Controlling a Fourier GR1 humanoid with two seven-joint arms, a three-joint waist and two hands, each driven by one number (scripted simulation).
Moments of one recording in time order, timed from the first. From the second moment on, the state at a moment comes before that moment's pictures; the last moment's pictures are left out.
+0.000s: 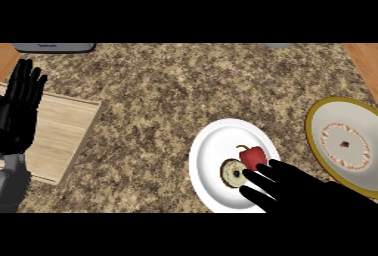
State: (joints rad) left arm -0.22 0.44 0.06 -1.48 0.29 0.16 -0.08; right arm -0.26 -0.80 0.47 -2.37 0.16 0.58 0.52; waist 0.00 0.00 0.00
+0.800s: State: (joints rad) left arm -0.22 0.40 0.12 -1.47 0.25 0.10 -0.06; right arm -0.23 -0.54 0.55 -2.10 0.48 0.65 0.40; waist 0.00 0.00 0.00
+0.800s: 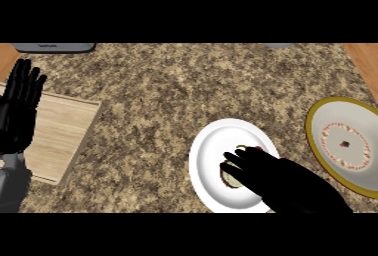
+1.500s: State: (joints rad) left arm -0.24 0.36 0.16 -1.49 0.21 0.08 -0.02; right arm -0.19 -0.45 0.51 -1.86 0.70 0.57 0.08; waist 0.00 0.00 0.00
